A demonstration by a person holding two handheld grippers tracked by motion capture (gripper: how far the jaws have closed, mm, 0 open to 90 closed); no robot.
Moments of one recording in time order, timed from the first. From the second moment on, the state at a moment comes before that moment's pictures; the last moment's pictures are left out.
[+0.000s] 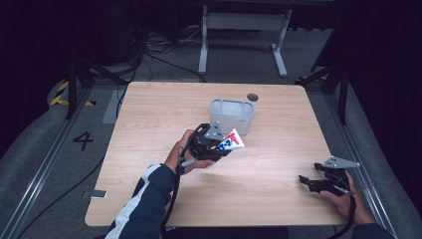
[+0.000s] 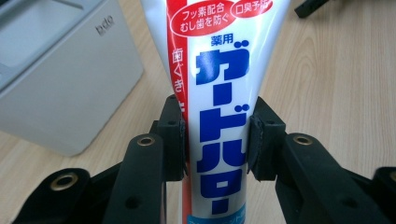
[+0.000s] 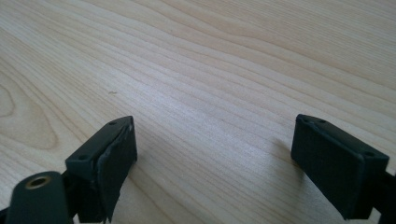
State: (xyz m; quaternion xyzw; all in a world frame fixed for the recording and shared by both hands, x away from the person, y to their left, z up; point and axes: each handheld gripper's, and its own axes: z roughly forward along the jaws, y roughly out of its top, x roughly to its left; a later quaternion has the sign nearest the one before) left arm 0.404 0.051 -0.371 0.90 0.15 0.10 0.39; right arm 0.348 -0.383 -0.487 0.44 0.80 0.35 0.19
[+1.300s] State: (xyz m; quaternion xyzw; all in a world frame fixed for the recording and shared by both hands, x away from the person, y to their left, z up) left arm 0.443 0.049 -0.312 0.83 0.16 0.16 0.52; right arm 0.348 -0.384 -0.487 0.44 0.81 0.35 0.19
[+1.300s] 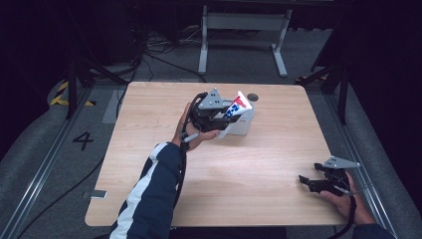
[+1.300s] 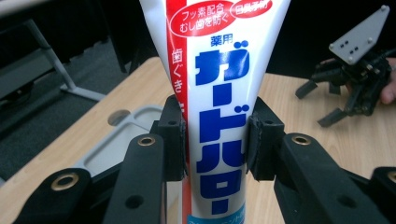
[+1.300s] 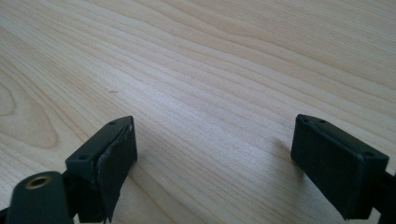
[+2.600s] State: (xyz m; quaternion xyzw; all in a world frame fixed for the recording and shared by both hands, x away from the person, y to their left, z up) left arm 0.519 0.018 -0.320 0.80 0.22 0.16 0.54; right arm 0.348 -0.384 -0.487 0.44 0.81 0.35 0.19
